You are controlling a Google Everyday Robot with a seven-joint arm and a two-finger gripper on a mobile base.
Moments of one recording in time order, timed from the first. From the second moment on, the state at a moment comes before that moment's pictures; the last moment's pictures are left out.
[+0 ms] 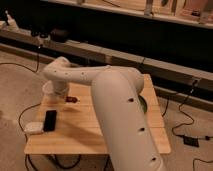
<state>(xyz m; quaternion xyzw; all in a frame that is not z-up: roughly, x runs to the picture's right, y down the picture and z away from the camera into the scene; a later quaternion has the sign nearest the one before) -0.266 0.065 0.831 0.05 -0.33 -0.94 0.07</state>
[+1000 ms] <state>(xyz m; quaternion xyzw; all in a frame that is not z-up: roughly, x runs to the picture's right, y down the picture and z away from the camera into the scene) -0.376 0.093 0.769 0.15 -0.34 -0.92 -0.07</state>
